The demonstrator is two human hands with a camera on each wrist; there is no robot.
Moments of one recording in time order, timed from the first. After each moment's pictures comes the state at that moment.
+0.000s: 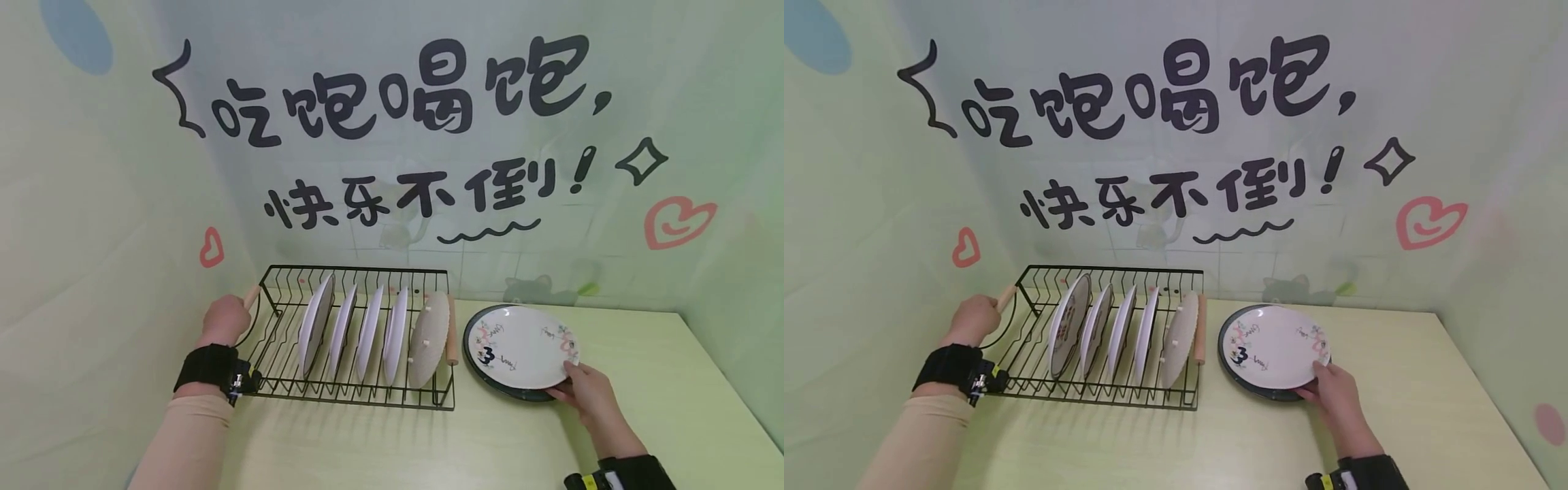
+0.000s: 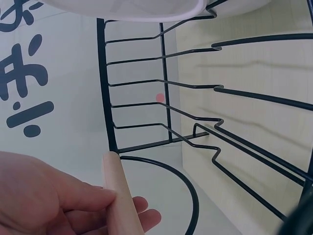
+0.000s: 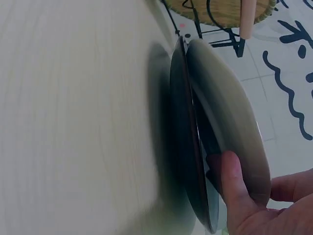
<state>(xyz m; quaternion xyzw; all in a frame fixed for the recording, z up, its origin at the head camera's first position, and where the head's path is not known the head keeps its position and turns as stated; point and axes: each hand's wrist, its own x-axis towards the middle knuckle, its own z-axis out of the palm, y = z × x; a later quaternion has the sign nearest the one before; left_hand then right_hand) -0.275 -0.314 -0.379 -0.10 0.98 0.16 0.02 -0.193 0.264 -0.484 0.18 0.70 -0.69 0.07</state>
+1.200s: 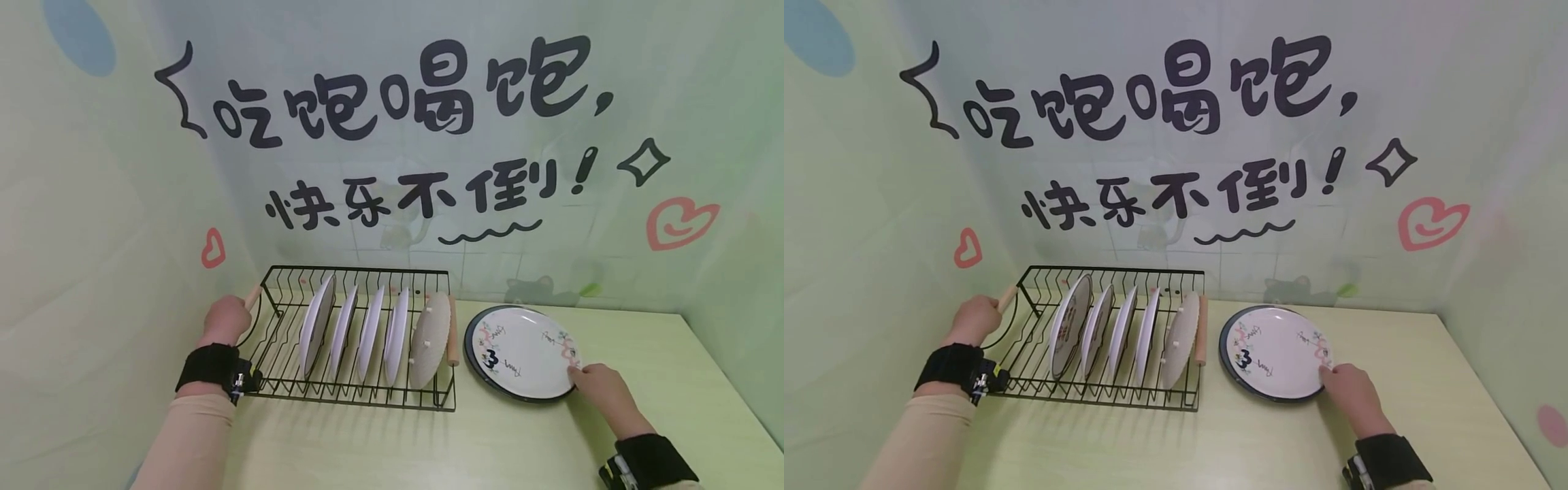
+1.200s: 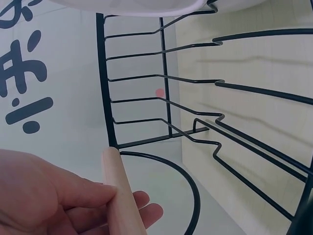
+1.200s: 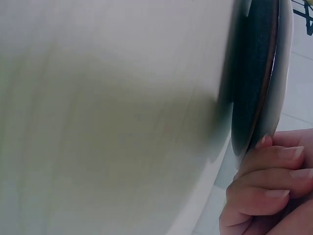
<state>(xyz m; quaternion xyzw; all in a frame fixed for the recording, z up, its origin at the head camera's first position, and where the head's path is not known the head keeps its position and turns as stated) -0.280 -0.317 -0.383 -0.10 0.98 0.16 0.03 -0.210 0.301 -0.487 0.08 0.96 -0.27 0.06</state>
